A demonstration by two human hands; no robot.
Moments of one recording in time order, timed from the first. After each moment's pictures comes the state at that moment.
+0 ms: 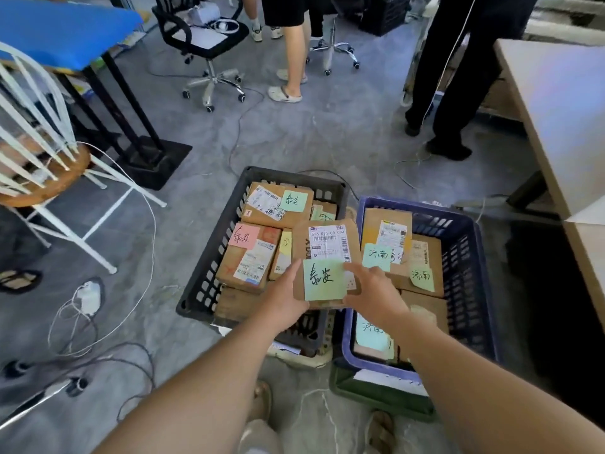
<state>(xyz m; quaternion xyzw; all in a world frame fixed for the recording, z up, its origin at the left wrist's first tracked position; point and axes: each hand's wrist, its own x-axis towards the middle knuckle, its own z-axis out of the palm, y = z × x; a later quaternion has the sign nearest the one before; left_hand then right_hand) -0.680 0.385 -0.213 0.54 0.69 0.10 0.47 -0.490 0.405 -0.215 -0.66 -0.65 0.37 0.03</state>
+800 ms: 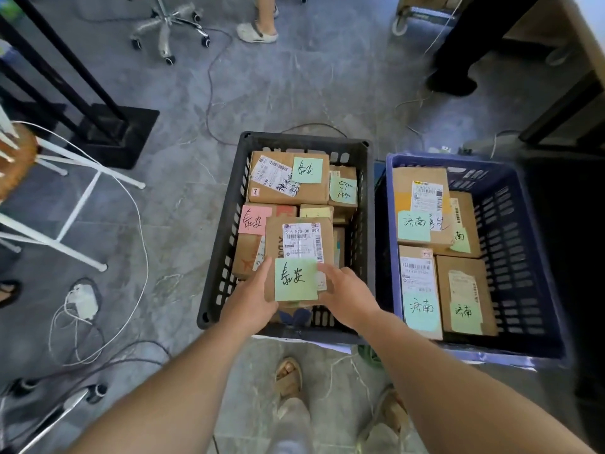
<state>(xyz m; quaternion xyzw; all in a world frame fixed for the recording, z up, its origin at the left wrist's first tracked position) -0.819 0.430 -0.285 0.61 0.68 -0.02 0.40 -0.629 0.429 -0.296 -0.67 -0.60 0.44 0.00</state>
